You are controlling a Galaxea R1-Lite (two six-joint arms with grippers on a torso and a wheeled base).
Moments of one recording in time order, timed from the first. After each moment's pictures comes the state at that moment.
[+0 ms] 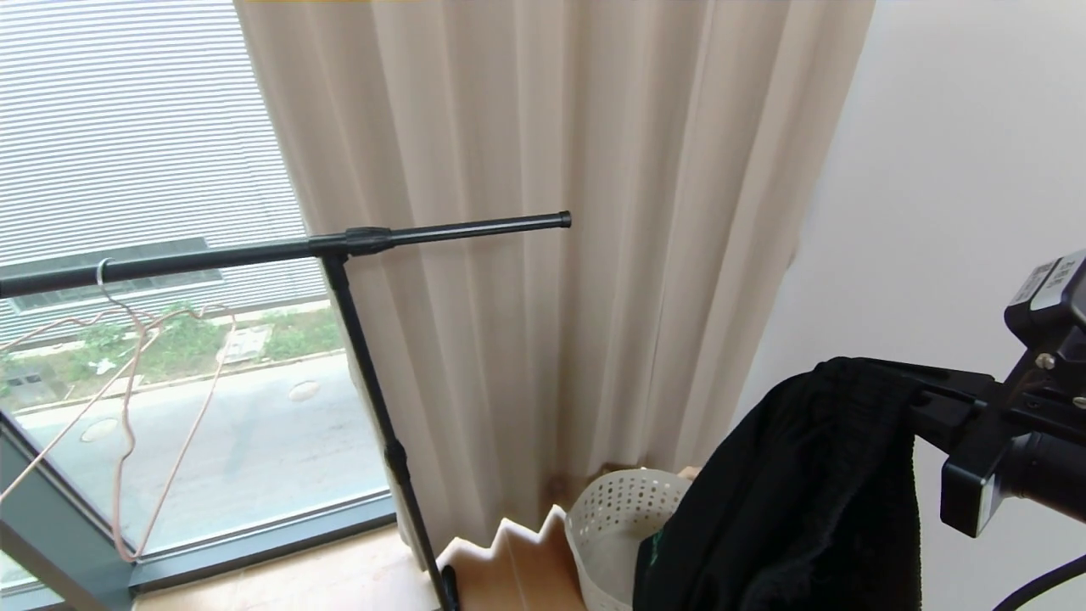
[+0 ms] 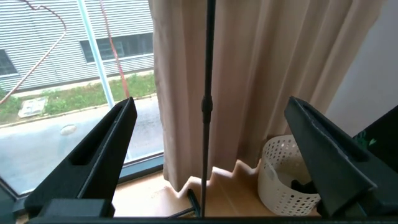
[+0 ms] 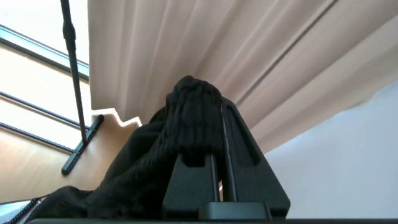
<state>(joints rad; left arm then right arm) 0.00 0.00 0.00 -0.05 -0.05 0.00 0.67 1.16 -0.65 -0.24 -0.22 -0.31</state>
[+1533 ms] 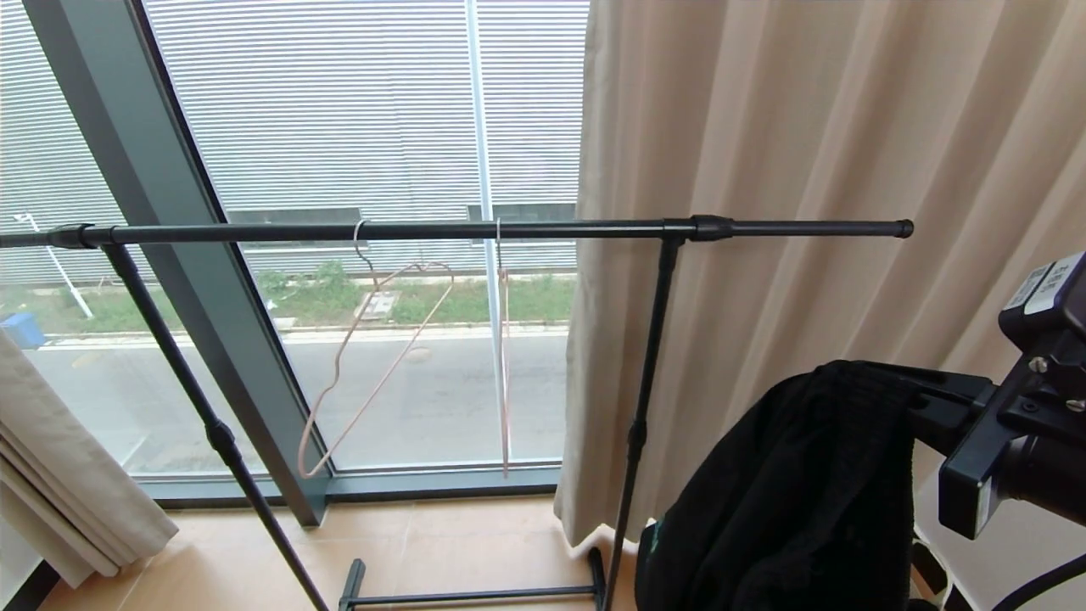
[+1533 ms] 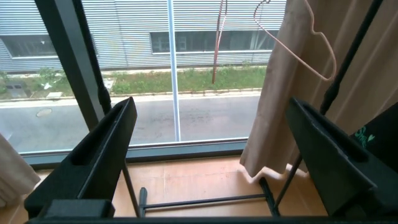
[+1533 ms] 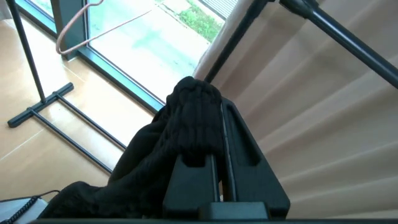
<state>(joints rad) 0.00 0.00 0.00 -0.05 -0.05 0.00 0.67 1.15 -0.64 -0.24 -0.22 -0.31</state>
